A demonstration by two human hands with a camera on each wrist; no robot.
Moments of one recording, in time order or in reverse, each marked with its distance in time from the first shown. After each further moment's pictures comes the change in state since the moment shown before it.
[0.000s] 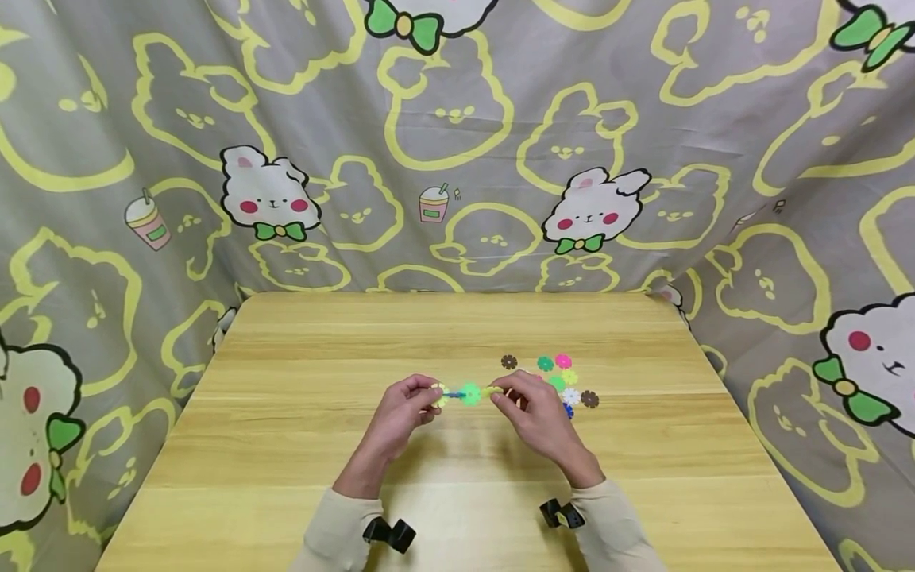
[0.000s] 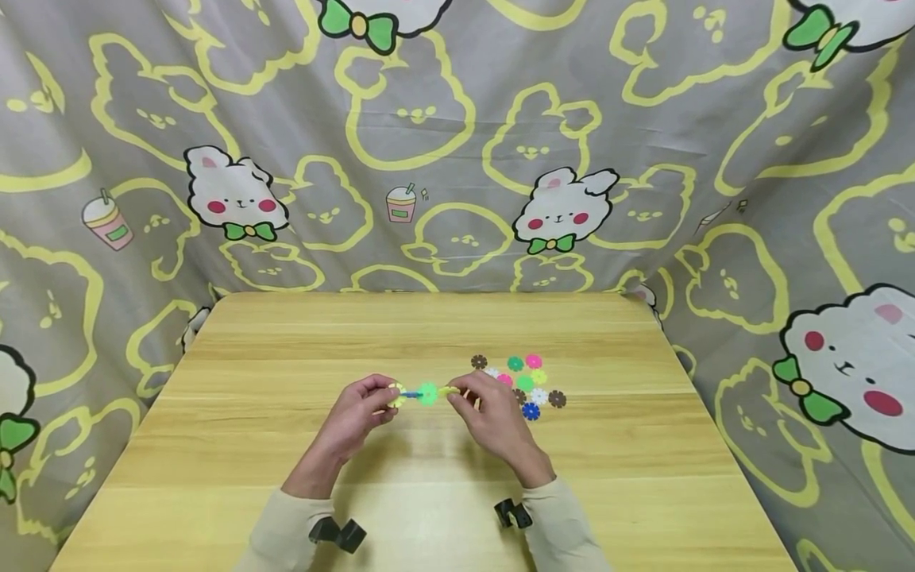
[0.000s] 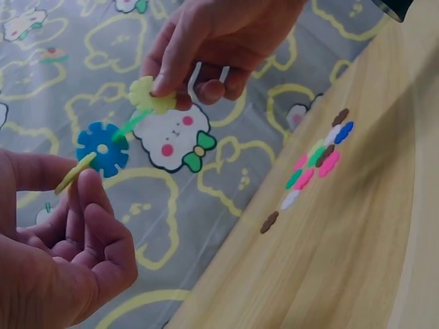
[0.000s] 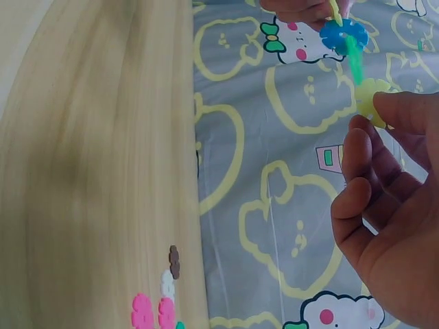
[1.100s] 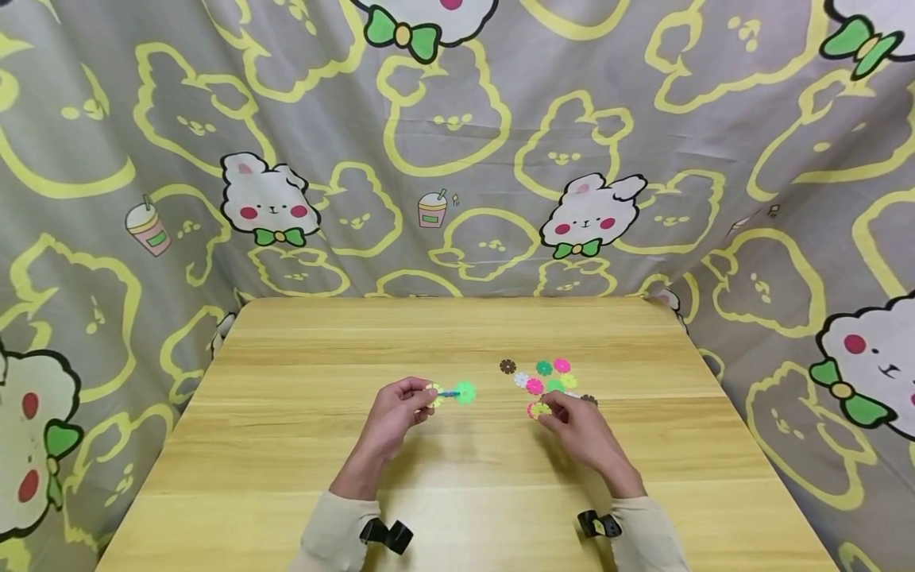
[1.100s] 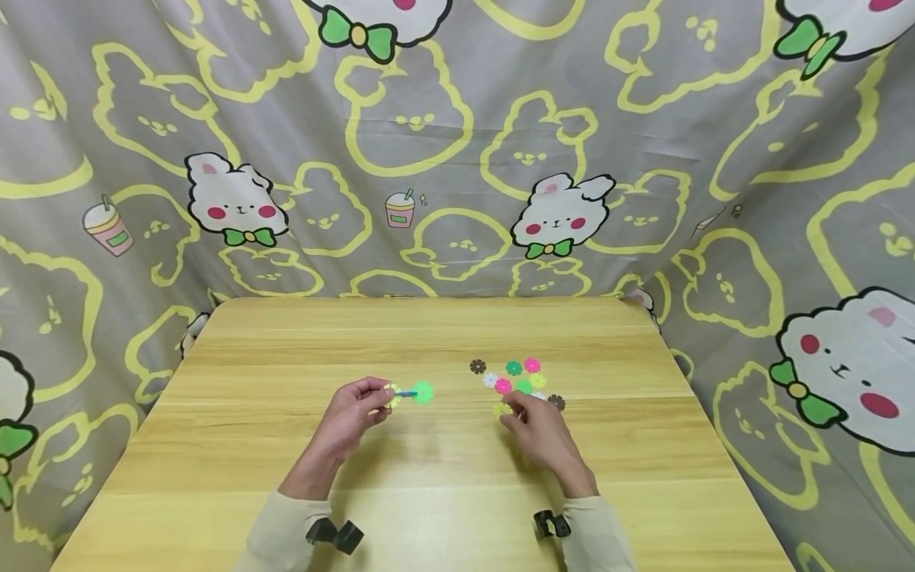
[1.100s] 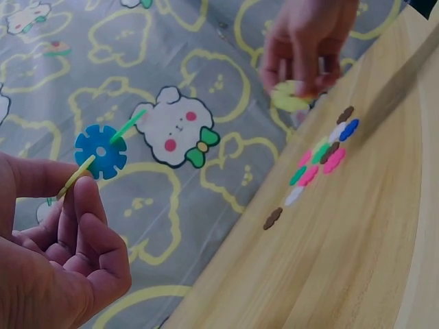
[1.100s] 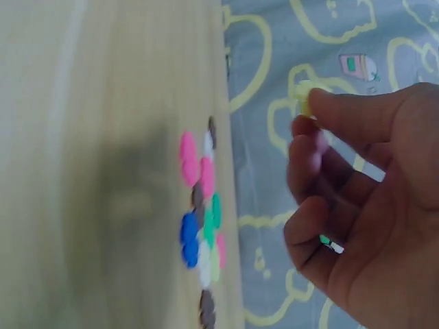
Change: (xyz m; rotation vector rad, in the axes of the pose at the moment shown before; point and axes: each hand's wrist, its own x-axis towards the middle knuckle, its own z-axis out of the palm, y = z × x) left_hand 0.004 0.000 -0.007 0.036 0.078 0.008; right_hand -0.036 0.056 -0.034 -0.143 -0.175 0.356
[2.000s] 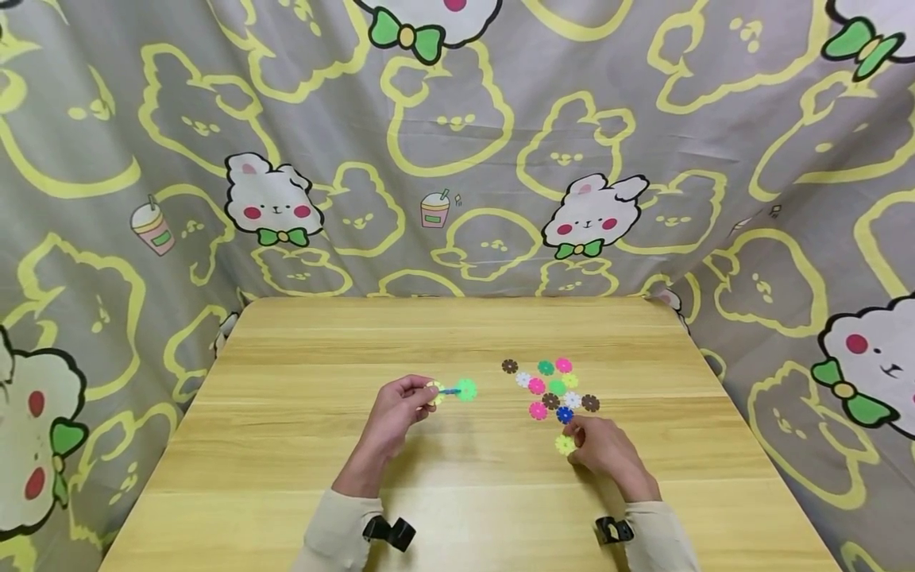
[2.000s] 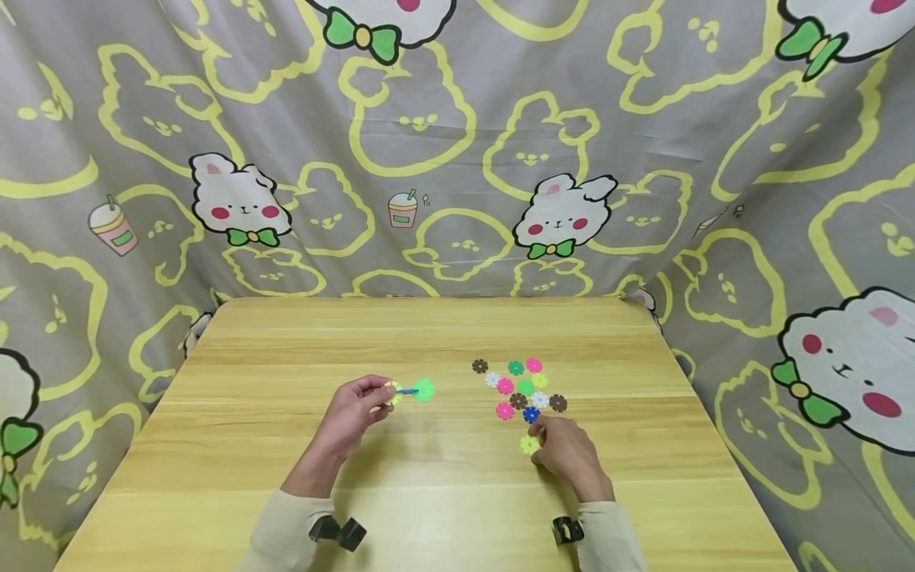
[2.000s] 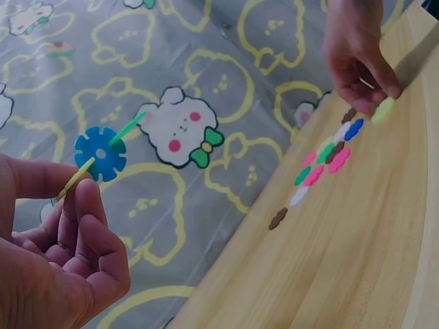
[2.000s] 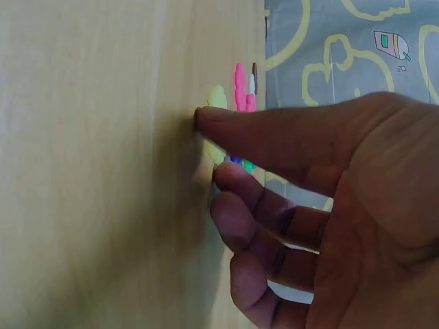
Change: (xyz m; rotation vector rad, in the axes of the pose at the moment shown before) left_hand -0.001 0.003 -0.002 -0.003 -0.003 0.016; right_hand -0.017 0.029 -0.002 -0.188 -0.200 0.277
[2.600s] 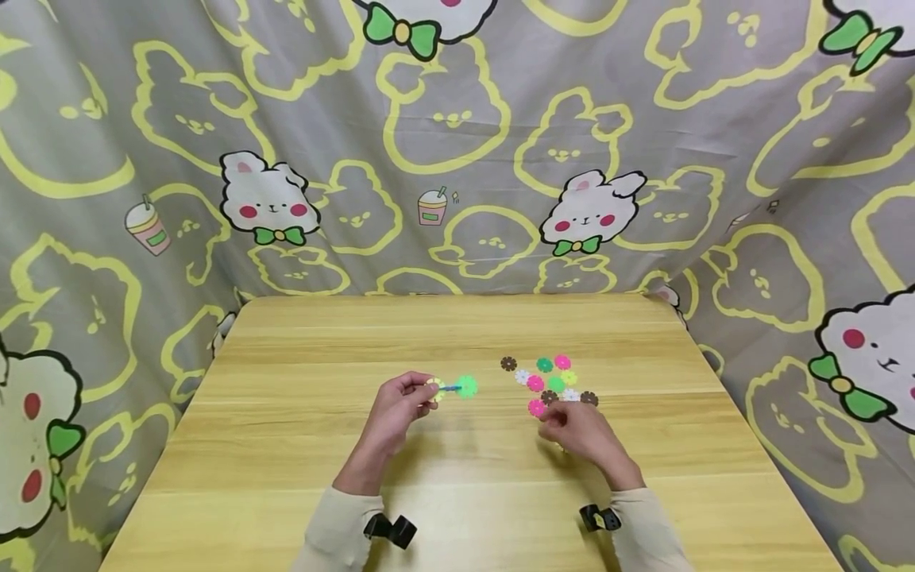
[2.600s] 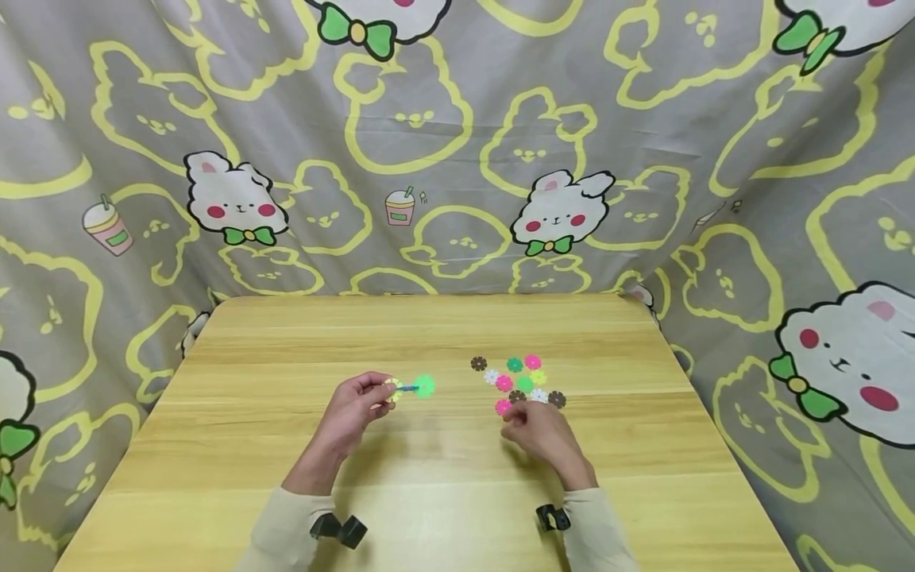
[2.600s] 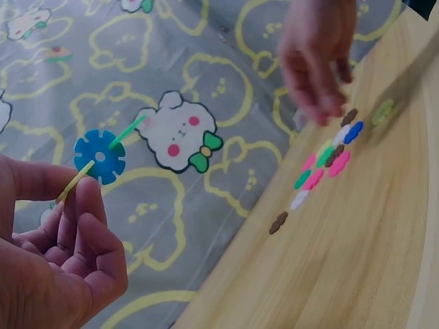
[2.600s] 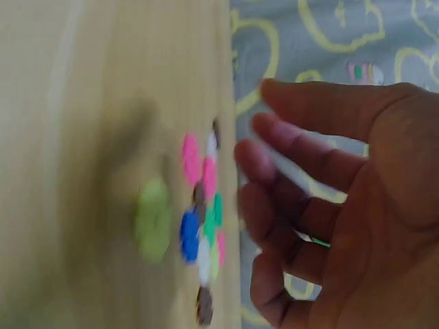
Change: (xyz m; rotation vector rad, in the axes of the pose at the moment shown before) left_hand 0.001 0.002 0.003 -0.005 0.007 -0.001; right_hand 0.006 -0.037 -0.005 0.113 0.056 -0.066
